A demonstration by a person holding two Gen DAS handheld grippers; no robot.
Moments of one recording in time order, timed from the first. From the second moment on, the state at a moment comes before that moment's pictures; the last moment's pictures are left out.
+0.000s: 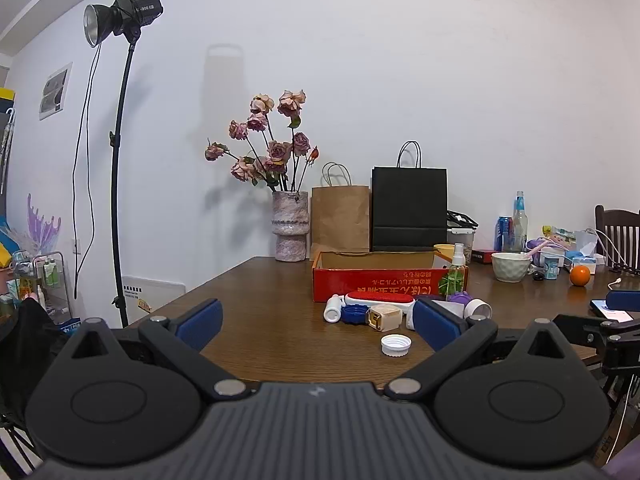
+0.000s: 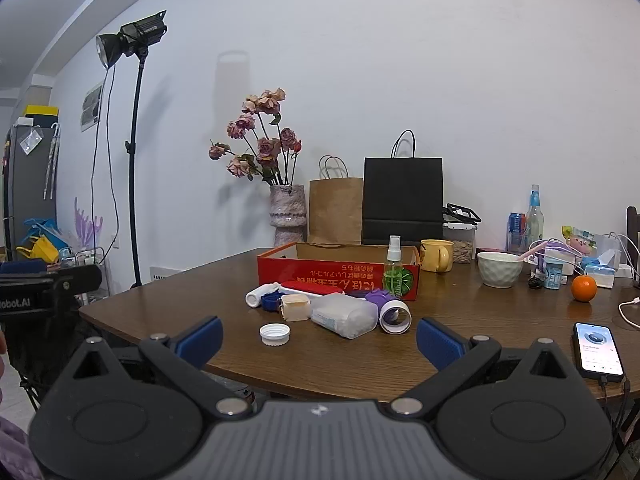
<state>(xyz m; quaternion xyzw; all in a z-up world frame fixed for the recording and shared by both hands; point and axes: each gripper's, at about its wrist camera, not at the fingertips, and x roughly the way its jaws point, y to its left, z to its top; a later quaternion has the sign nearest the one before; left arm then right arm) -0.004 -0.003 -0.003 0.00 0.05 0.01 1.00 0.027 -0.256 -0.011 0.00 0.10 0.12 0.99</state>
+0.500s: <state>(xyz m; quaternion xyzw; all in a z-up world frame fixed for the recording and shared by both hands) -0.004 -0.003 -0.003 0.00 0.05 0.01 1.00 0.029 -0.256 -0.014 -0.01 0.11 0.12 0.99</state>
